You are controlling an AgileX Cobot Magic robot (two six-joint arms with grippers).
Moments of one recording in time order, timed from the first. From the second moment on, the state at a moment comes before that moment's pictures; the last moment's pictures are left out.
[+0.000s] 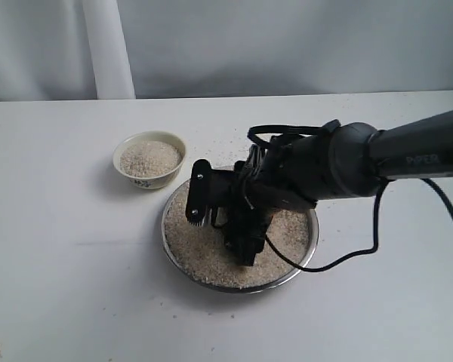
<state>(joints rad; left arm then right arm) -0.01 0.00 0.00 -0.04 0.35 0.04 0.71 2.05 -1.20 -0.56 0.34 -0.30</state>
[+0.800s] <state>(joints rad) -0.01 0.00 0.00 -0.04 0.35 0.04 0.65 1.79 -1.06 -0.29 0.07 -0.29</state>
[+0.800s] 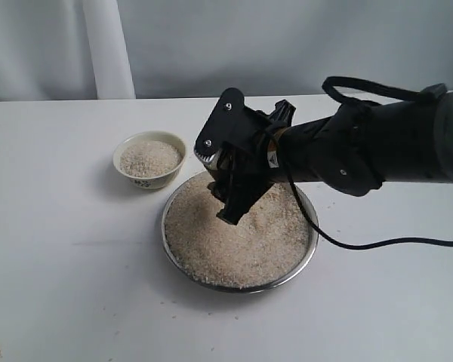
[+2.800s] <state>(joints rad) -0.01 0.00 0.00 -0.04 0.35 0.04 0.91 2.56 -2.29 -0.97 0.89 -0.35</state>
